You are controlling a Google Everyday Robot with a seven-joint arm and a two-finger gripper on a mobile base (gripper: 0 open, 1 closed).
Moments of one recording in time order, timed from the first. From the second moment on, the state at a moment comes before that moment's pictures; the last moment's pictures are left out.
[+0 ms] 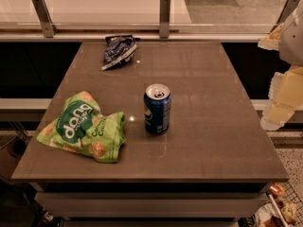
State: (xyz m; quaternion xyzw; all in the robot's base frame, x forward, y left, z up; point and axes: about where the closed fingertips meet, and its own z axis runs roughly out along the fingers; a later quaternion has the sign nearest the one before) arm 0.438 -0.214 0.987 -0.60 0.78 -0.05 0.18
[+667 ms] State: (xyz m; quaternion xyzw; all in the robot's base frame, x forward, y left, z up) arm 0.482 -0.212 0.992 -0.59 0.78 -0.05 0.21
